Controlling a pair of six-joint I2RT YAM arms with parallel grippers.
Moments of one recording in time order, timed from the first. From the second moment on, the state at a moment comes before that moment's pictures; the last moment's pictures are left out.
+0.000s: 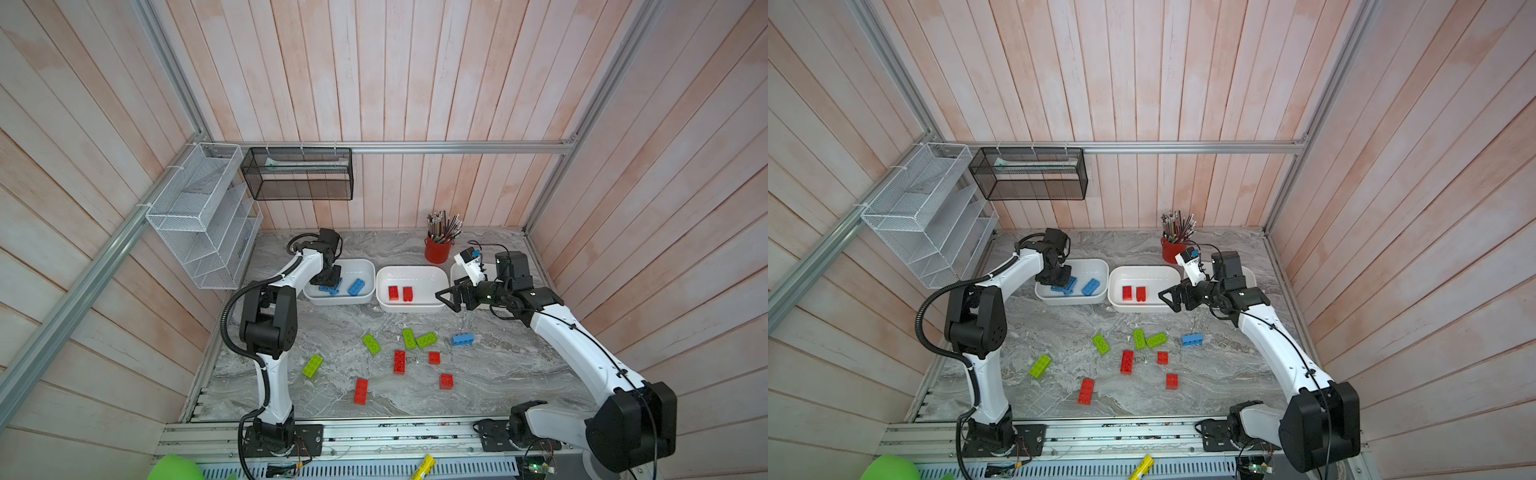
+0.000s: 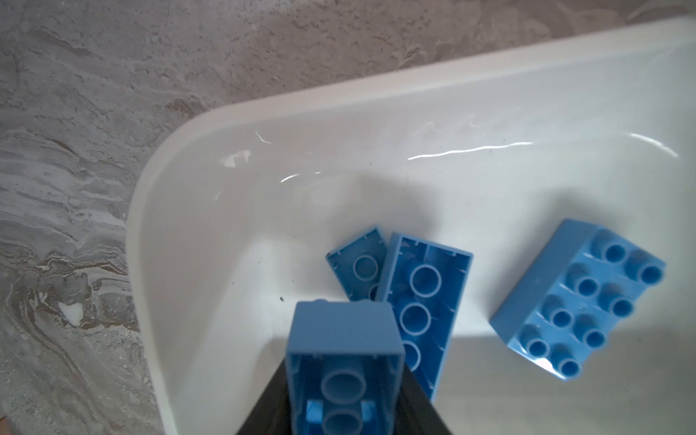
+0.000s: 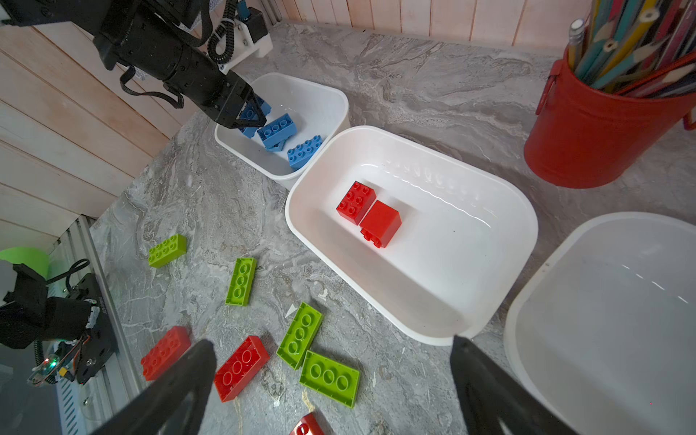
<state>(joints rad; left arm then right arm) -0.22 2.05 1.63 -0.85 -0.16 -0.06 0.26 1.25 0.99 -0.47 -0.60 -0.05</state>
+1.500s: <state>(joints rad) -0.17 1.24 1.03 -0.86 0.19 -0.19 0.74 1.44 1.10 -0.42 -0.32 0.16</state>
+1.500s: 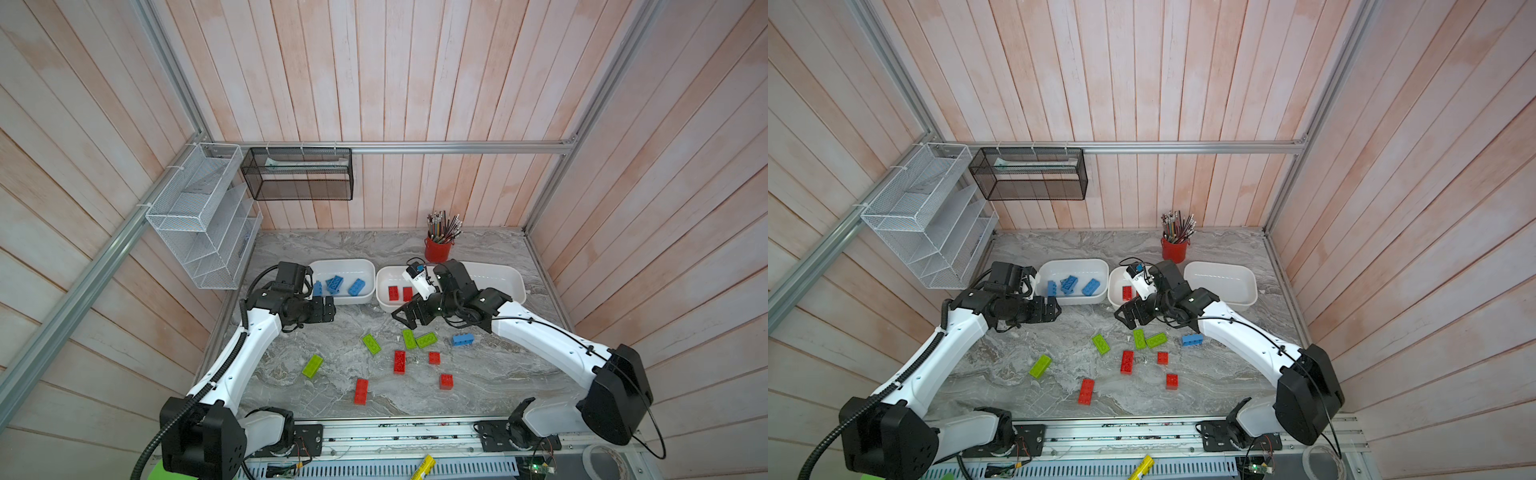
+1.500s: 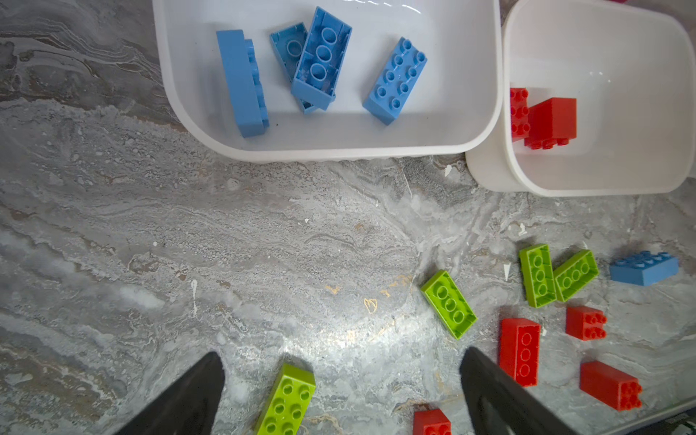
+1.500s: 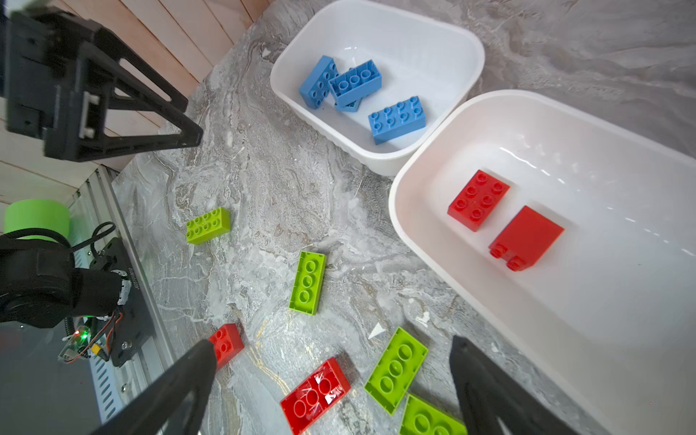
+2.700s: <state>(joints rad) -0.08 1.23 1.01 -0.80 0.30 -0.19 1.10 2.04 1.44 -0.62 0.16 0.41</state>
